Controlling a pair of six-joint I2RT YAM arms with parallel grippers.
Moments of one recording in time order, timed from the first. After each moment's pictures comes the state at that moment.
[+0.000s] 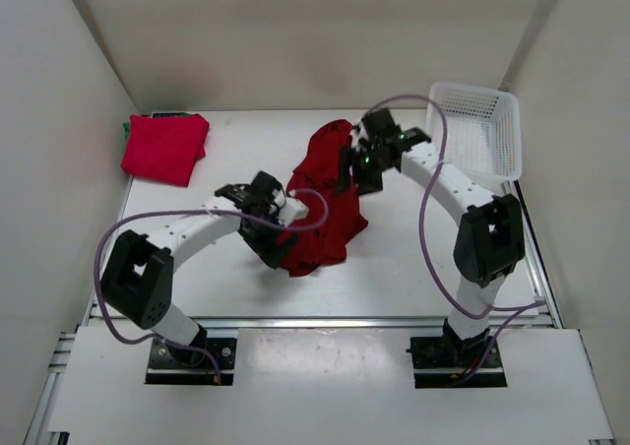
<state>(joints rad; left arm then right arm) -0.52 1.55 1.07 -0.82 0.15 0.29 0.48 1.84 1.66 -0.84 -0.31 0.39</state>
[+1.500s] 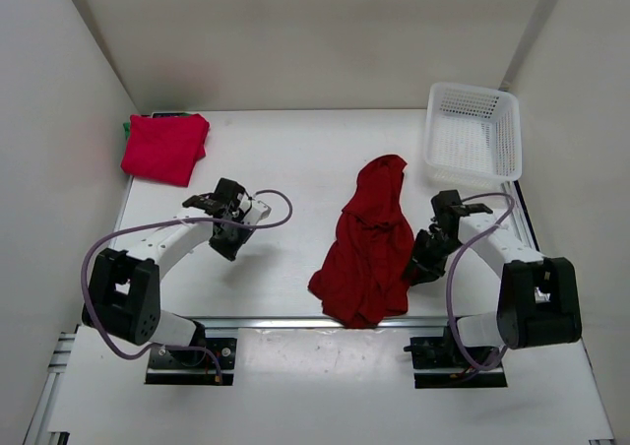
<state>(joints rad) -0.34 1.42 0.87 -0.76 0.03 0.32 0.15 1.36 0.74 -0.90 -0.34 0.57</state>
